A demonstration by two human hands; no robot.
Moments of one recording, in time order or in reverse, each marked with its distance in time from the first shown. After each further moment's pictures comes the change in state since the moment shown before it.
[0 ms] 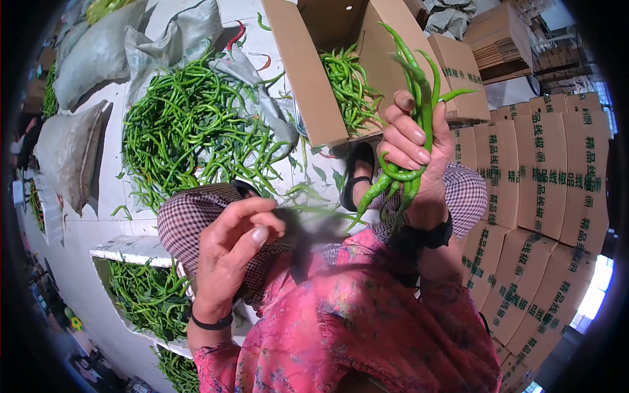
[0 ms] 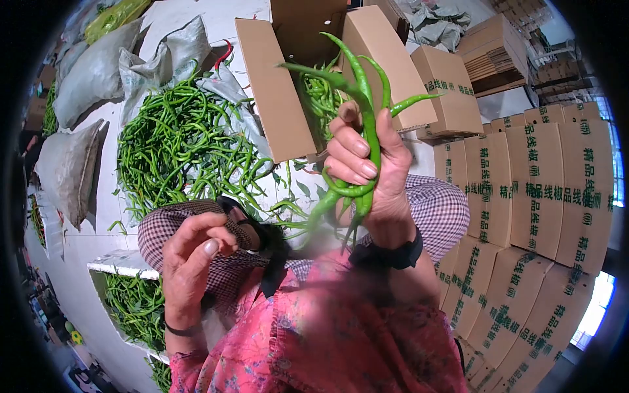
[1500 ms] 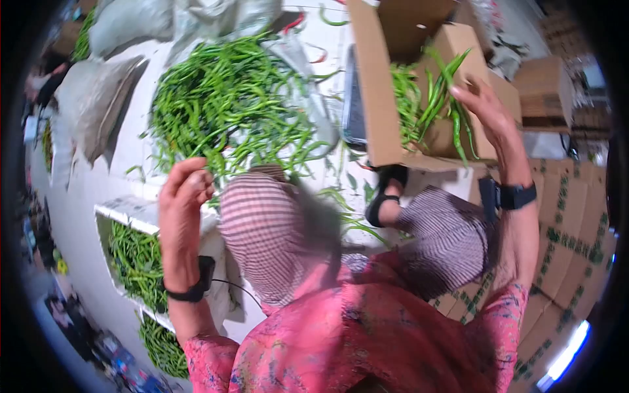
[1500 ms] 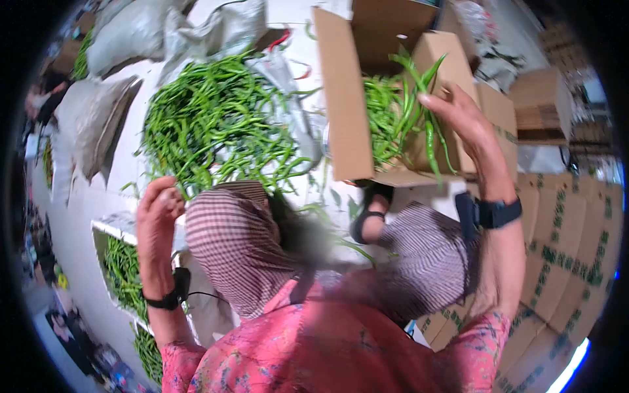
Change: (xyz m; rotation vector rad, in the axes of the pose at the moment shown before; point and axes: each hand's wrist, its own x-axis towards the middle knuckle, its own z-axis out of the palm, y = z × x) left_hand 0.005 -0.001 -0.125 0.006 0.601 0.127; right_hand 0.101 -0.104 -0.017 -1.967 0.486 0.230
